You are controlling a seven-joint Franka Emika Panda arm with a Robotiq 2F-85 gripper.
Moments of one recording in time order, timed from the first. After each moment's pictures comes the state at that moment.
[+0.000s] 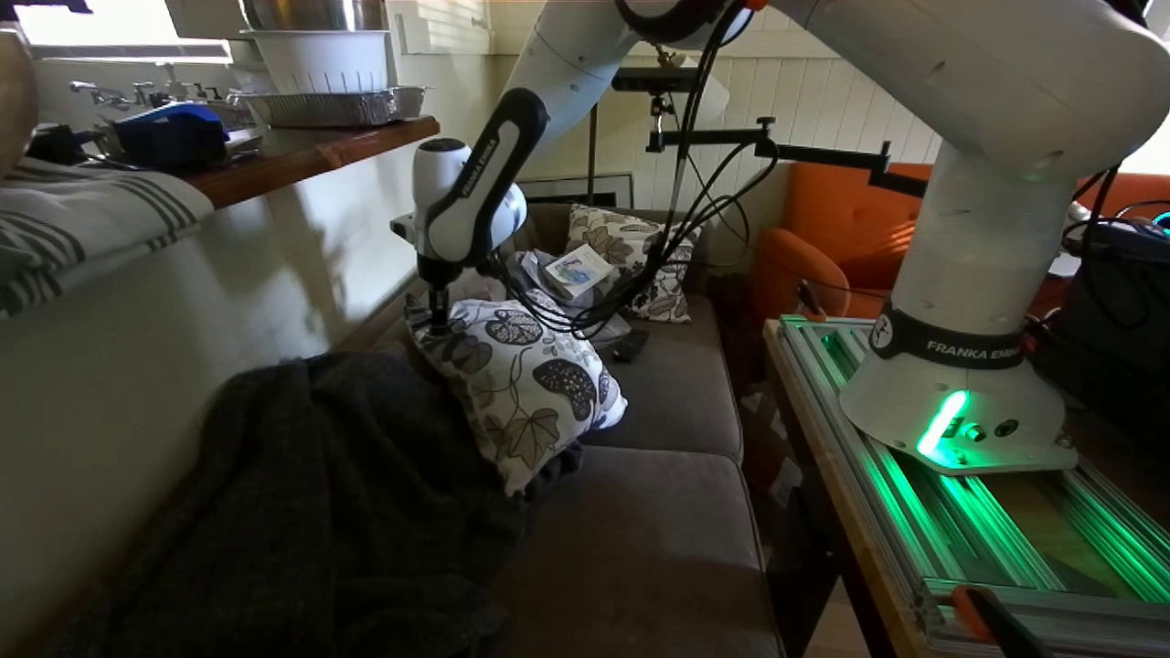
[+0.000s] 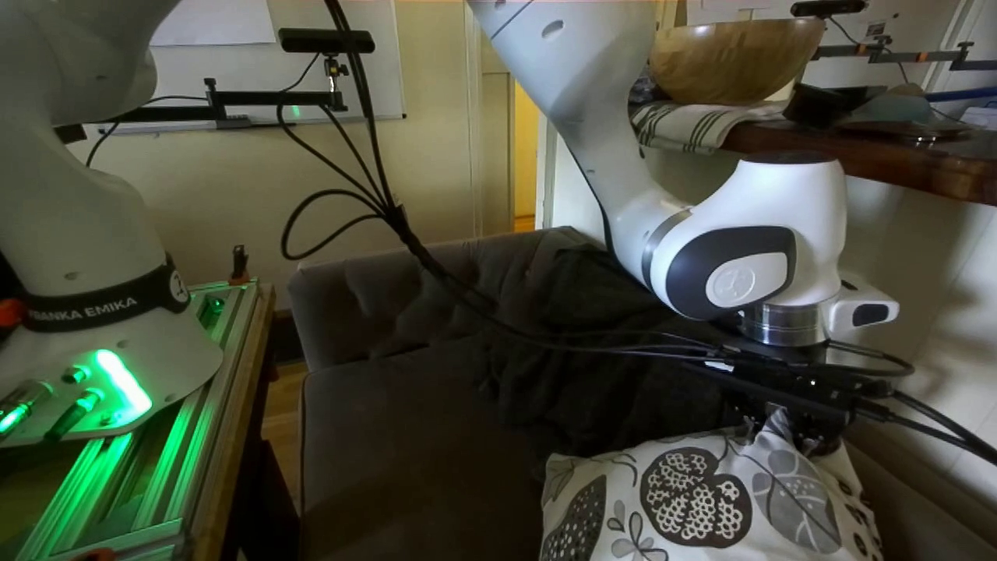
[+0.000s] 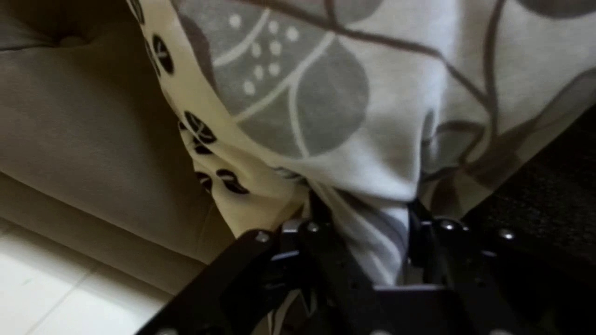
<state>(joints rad) -0.43 1.02 0.04 -1.50 -0.24 2.79 -0.59</state>
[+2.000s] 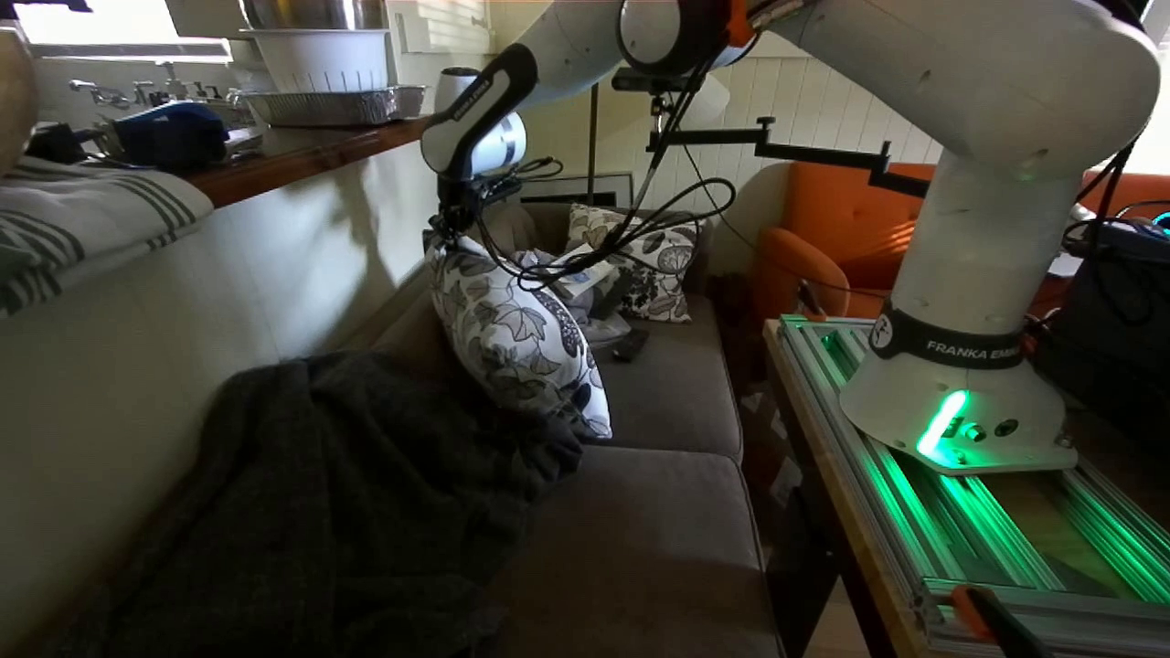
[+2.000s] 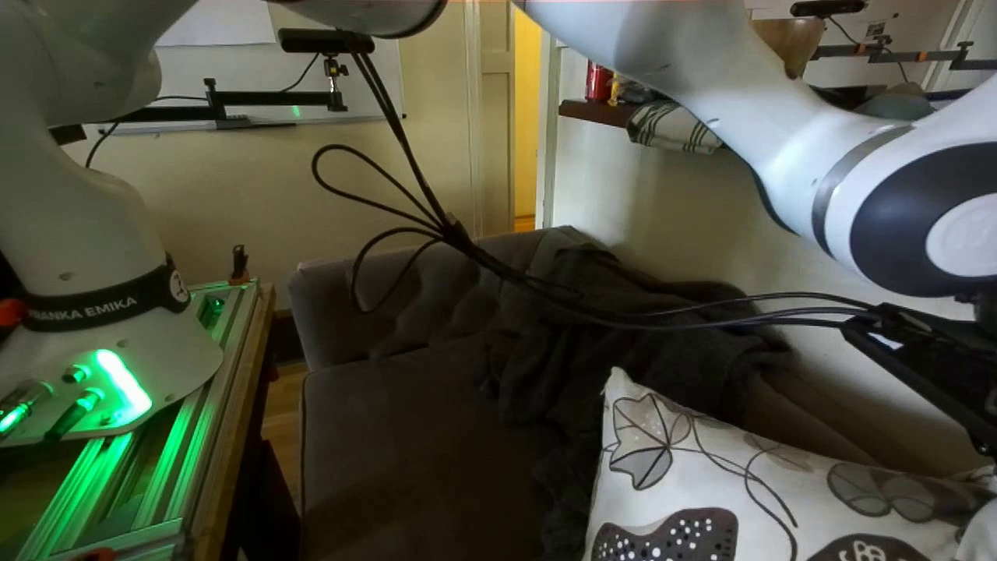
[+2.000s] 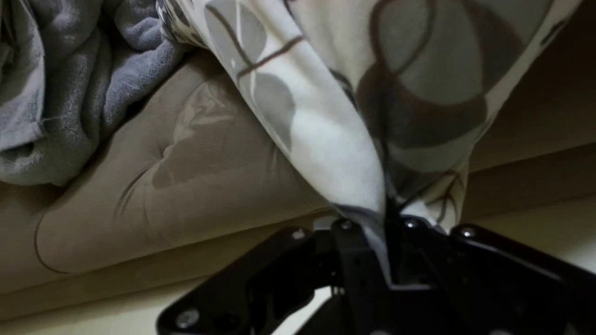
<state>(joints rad) -0.51 1.10 -0.10 -1.08 0.02 2.50 -0.14</state>
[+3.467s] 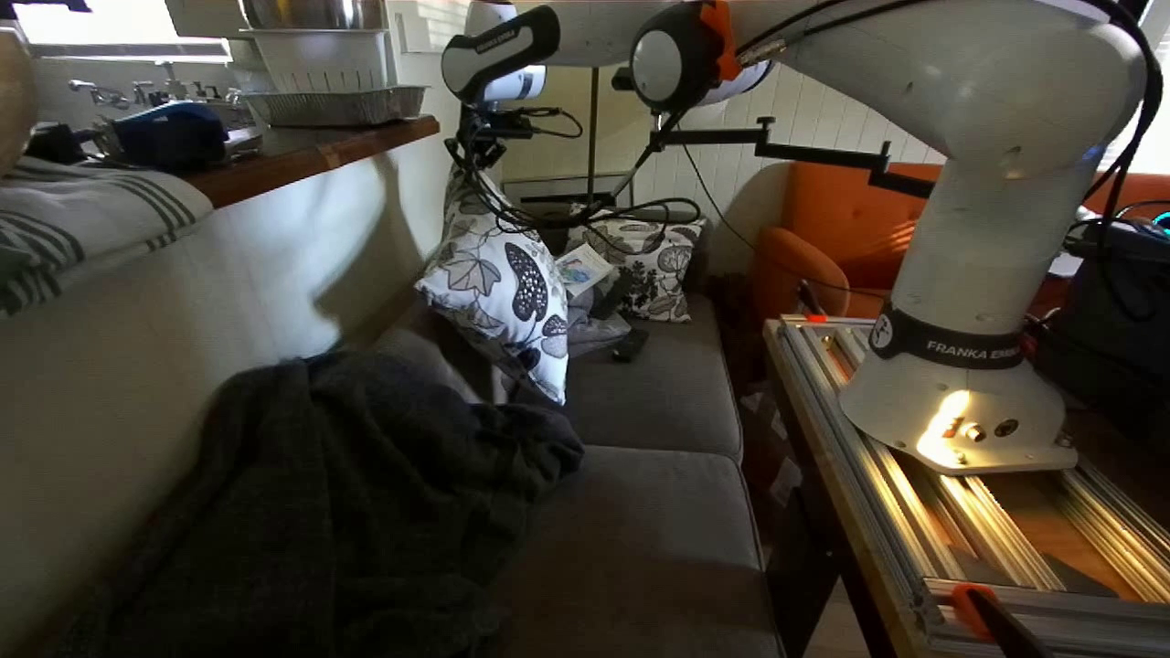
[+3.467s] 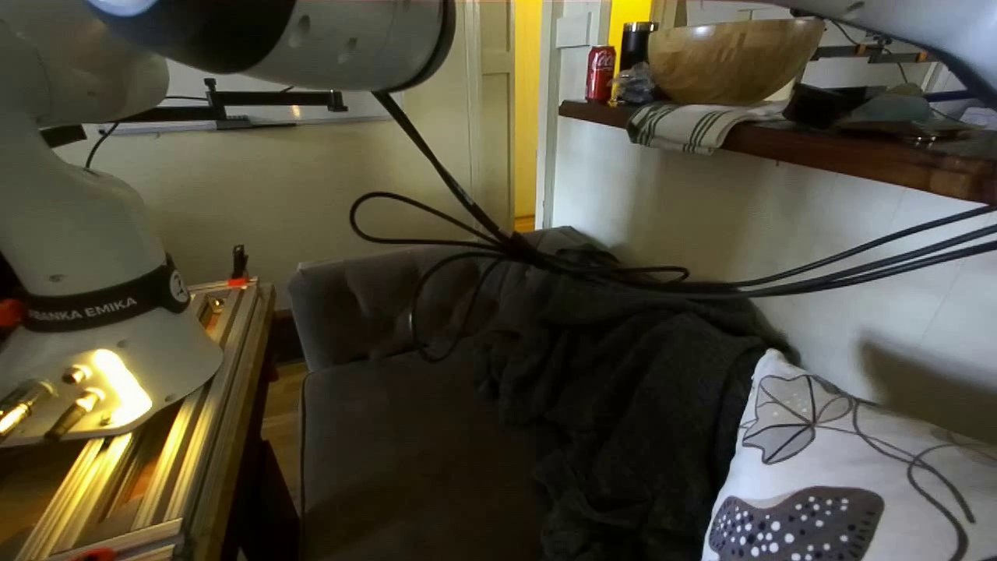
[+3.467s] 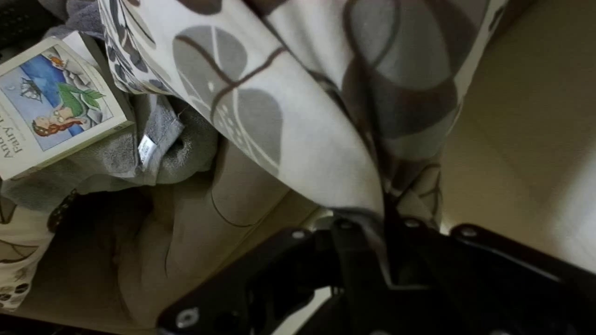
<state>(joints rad) -0.64 1.20 -0.13 -0.62 0.10 2.24 0.26</state>
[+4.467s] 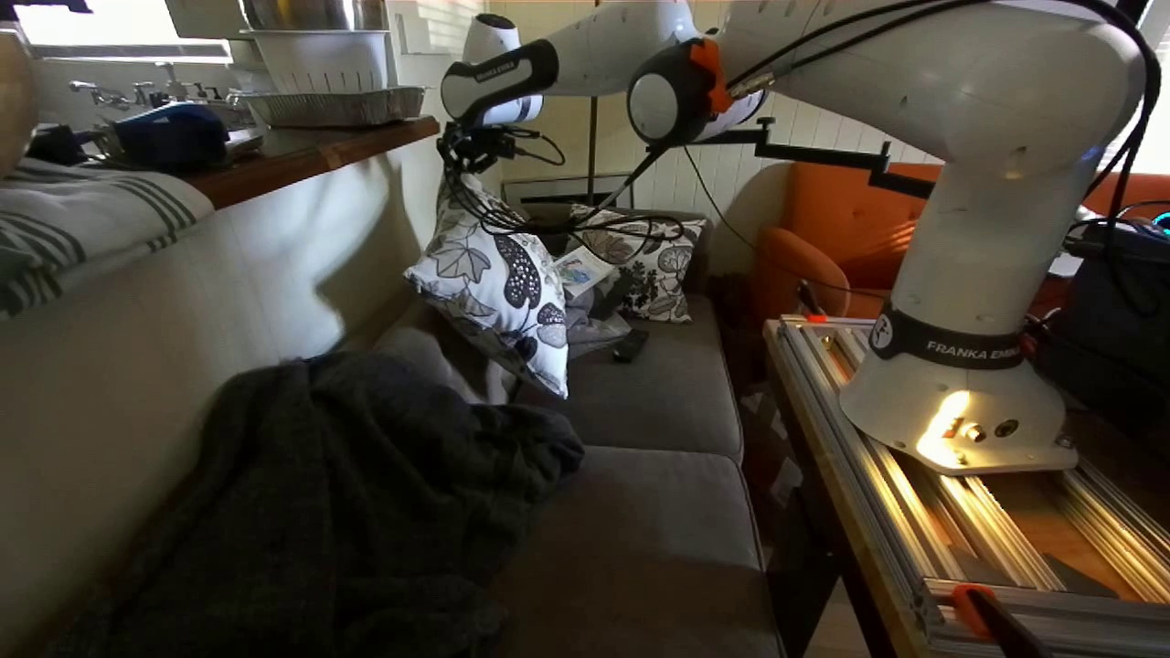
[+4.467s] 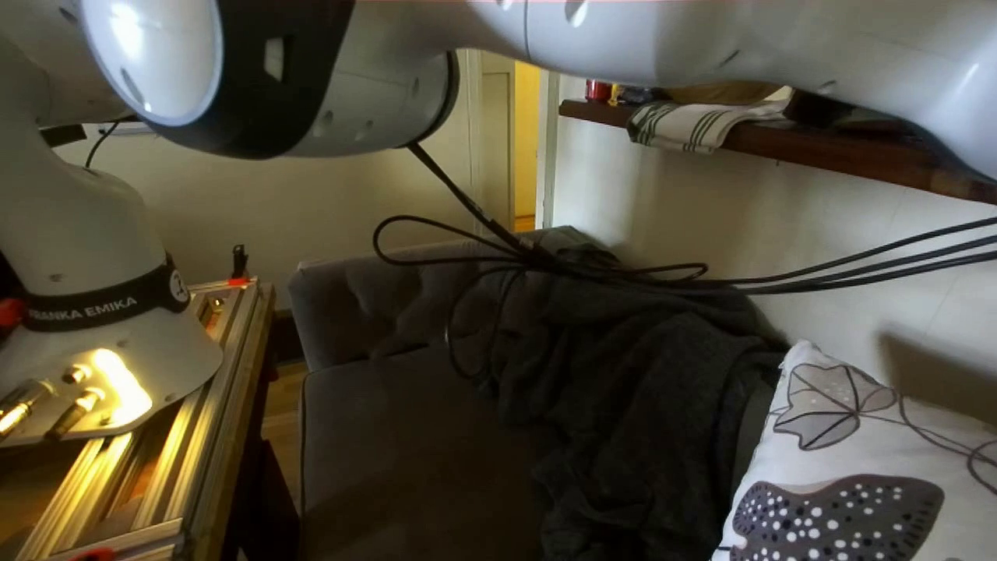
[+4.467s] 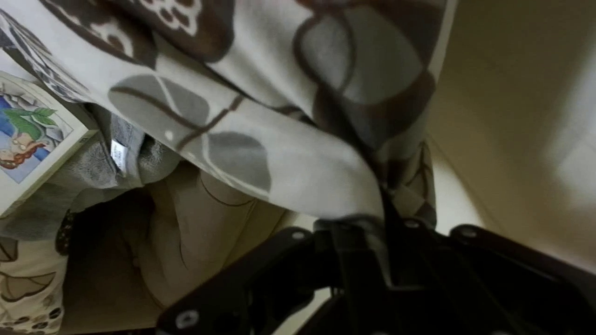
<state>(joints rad) -0.65 1.32 -0.13 -0.49 0.10 2.38 0.54</state>
